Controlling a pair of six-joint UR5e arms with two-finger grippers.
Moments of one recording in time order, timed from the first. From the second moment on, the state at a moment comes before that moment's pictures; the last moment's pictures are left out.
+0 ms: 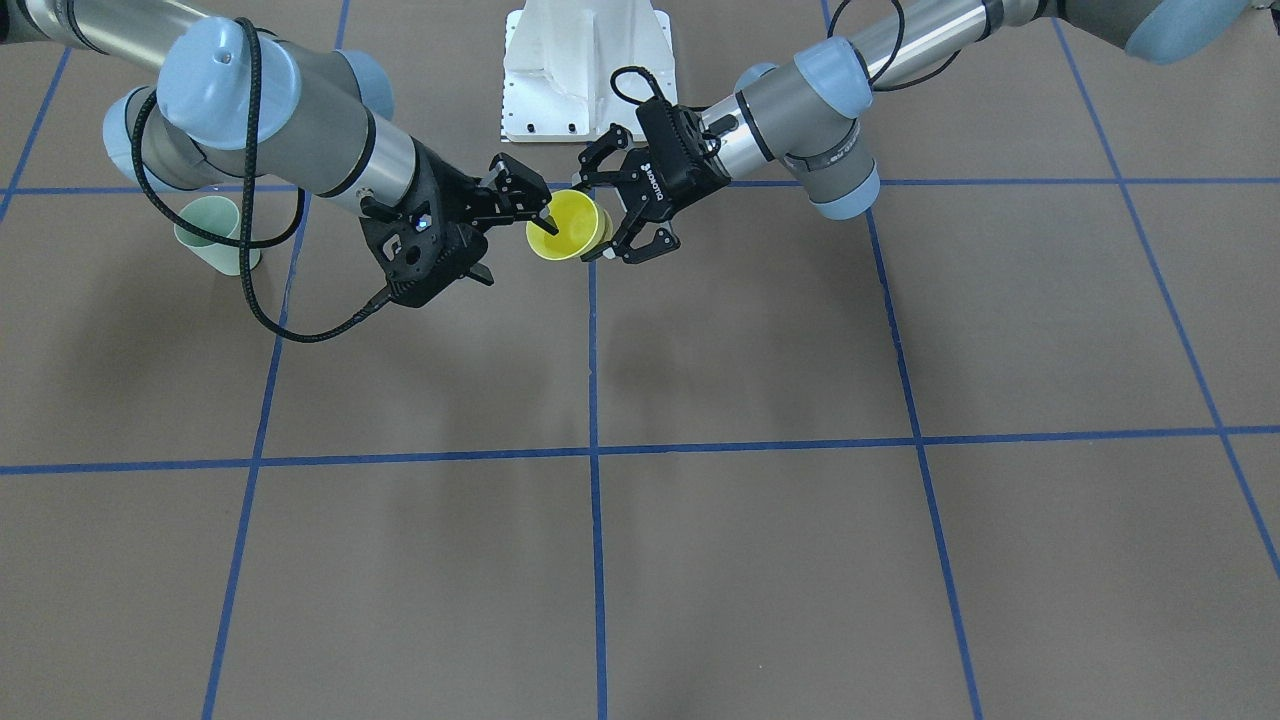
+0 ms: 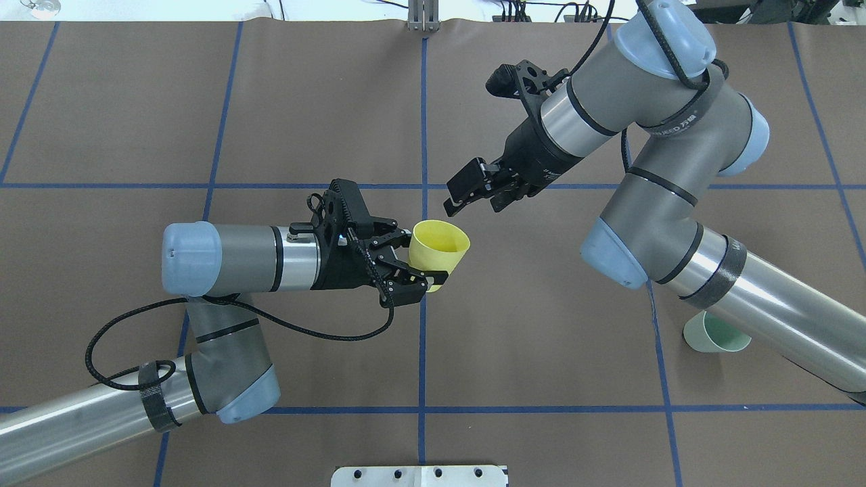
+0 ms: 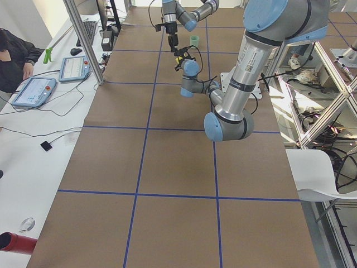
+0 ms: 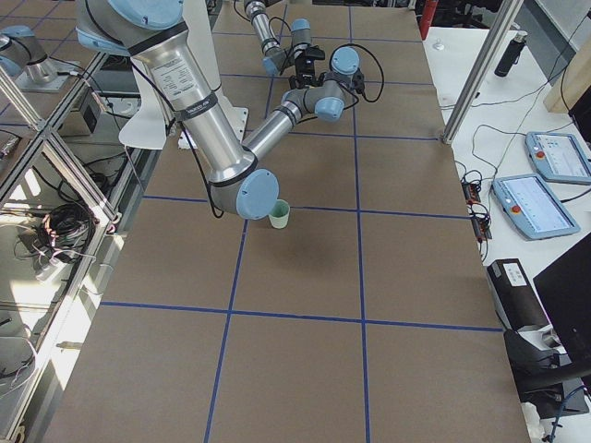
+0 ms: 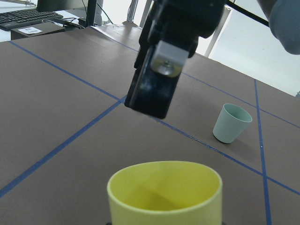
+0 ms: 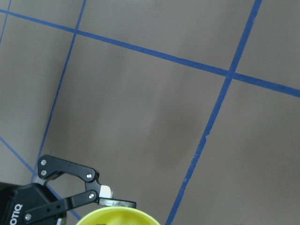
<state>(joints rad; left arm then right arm) -0.47 -2.13 -1.50 -2.94 -1.83 -0.57 0.77 -0.97 1.67 -1.09 2.44 0.99</state>
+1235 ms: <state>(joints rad) -0.47 -2.16 -1.47 -2.98 -1.81 -0.57 0.75 -0.98 1.66 -1.09 2.49 1.00</state>
